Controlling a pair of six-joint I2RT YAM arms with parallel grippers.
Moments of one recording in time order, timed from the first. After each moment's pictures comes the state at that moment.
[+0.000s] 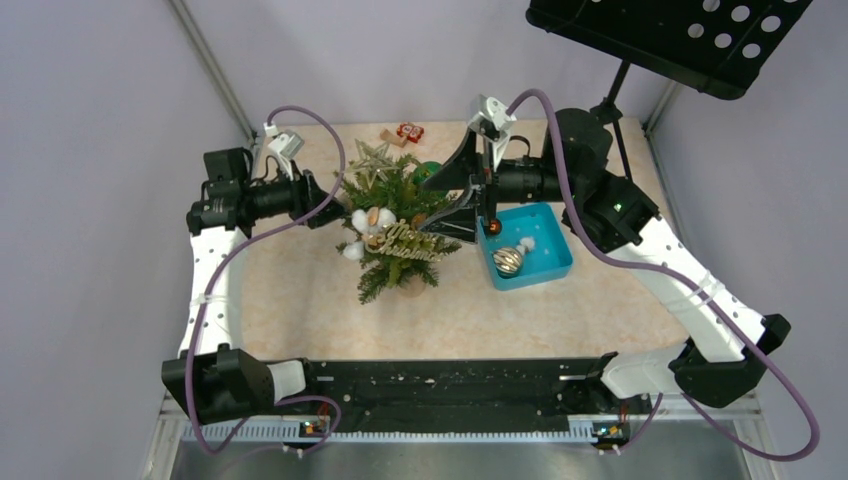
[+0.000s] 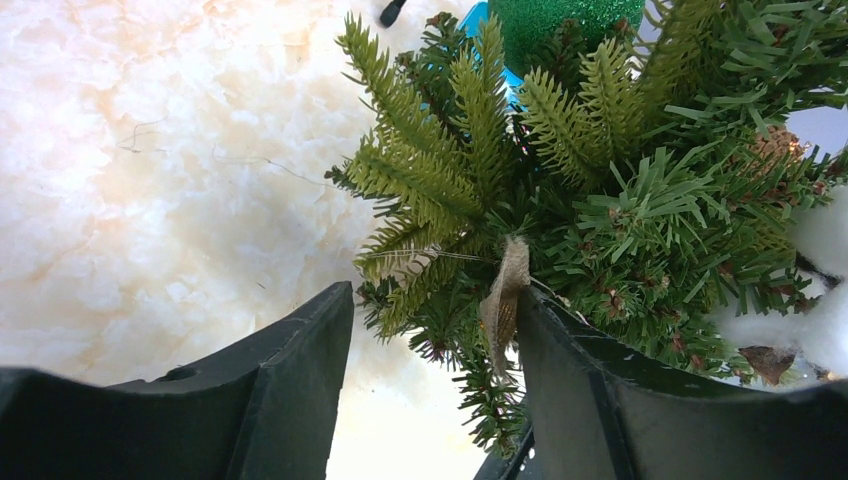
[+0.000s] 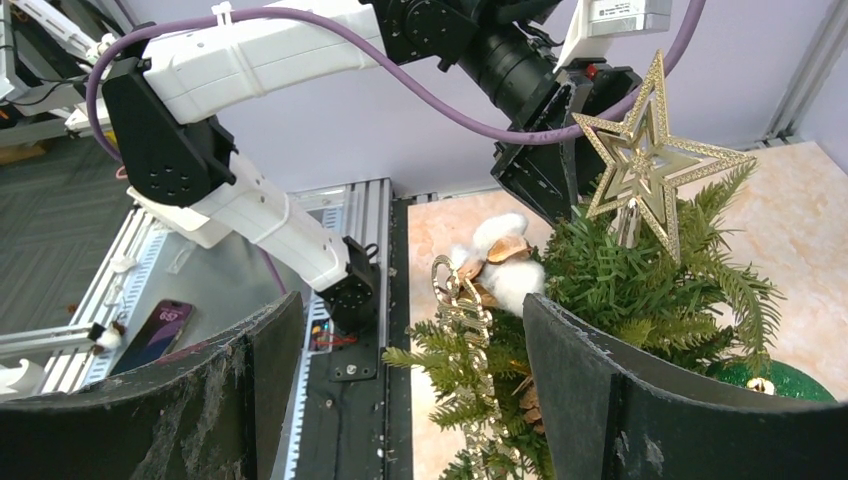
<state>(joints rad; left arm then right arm) 0.18 1.24 1.28 -0.75 1.08 0.19 0.80 1.31 1.66 -0.38 -0.75 0.12</state>
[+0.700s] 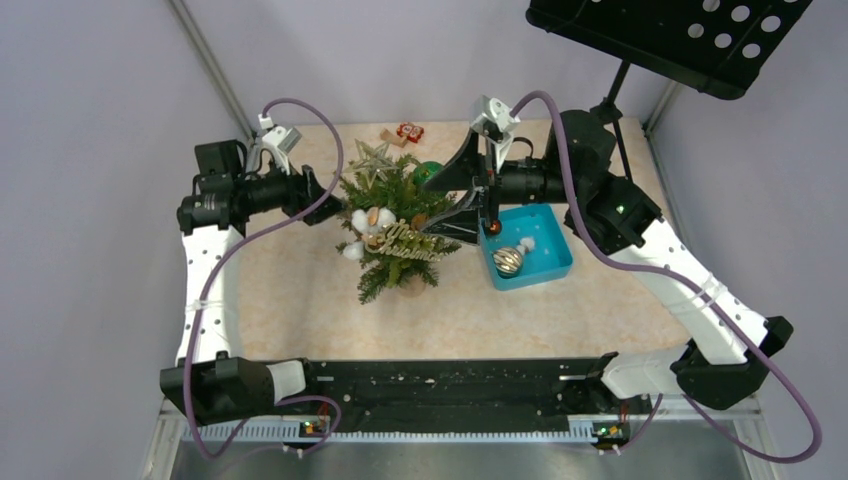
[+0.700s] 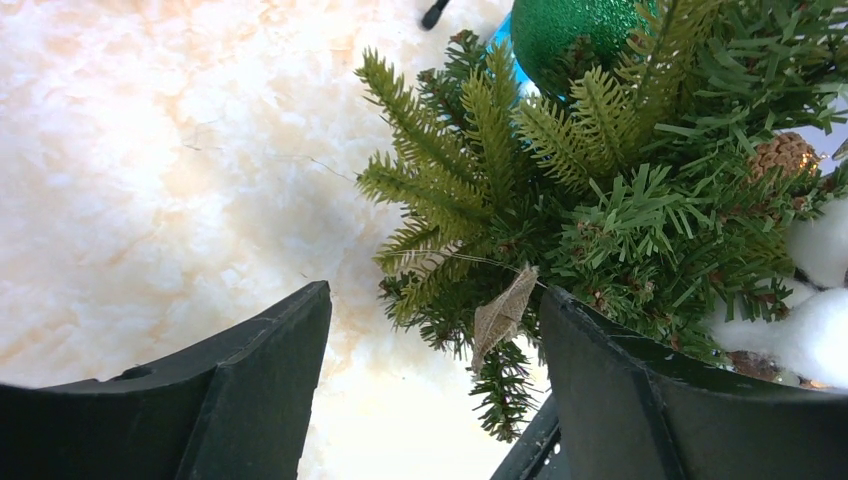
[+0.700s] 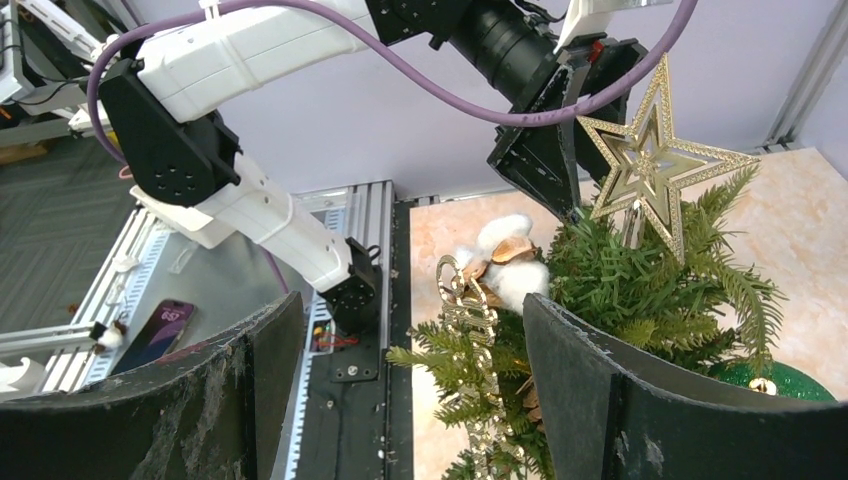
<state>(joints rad) 0.18 1.24 1.37 -0.84 1.00 0.24 0.80 1.30 1.64 -0.37 -0.76 0.13</state>
